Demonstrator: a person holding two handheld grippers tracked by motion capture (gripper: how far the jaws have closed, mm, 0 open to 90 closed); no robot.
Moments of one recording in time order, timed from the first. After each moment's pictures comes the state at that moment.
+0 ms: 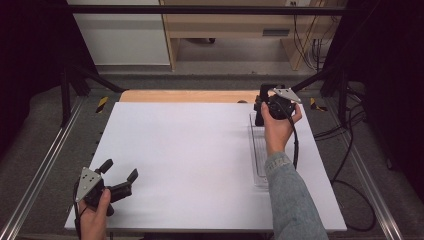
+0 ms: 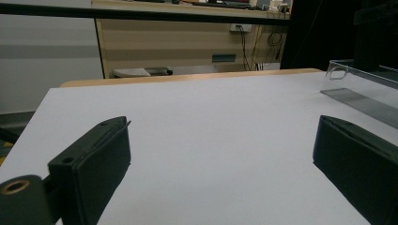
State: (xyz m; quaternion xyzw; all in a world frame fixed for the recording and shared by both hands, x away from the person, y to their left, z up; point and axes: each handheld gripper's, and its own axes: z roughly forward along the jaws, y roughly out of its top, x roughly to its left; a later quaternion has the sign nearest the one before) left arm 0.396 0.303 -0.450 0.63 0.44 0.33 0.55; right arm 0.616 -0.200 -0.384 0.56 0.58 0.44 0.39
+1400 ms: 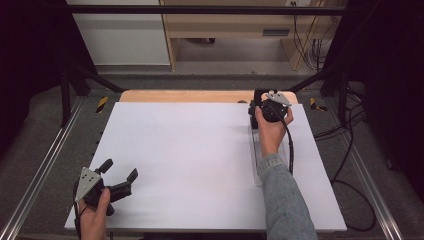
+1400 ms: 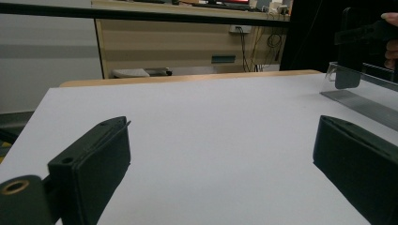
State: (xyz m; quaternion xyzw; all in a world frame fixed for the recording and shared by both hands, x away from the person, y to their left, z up) left arm 0.397 0.303 -0.451 0.63 0.44 0.33 0.55; right arm 0.635 -0.191 -0.418 0.56 0.59 0.43 0.38
